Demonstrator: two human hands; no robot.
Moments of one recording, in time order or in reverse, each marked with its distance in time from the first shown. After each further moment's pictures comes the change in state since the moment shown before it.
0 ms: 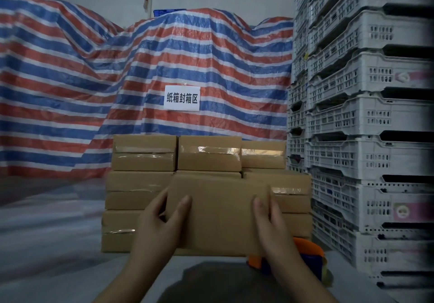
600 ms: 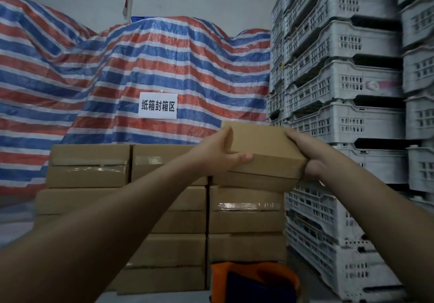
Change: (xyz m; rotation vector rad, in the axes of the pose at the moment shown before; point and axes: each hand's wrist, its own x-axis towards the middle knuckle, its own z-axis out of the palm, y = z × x) left_hand 0.144 0.083 0.165 0.504 -0.567 0.356; right_hand 0.164 -0.114 -0.148 0.138 0.130 0.251
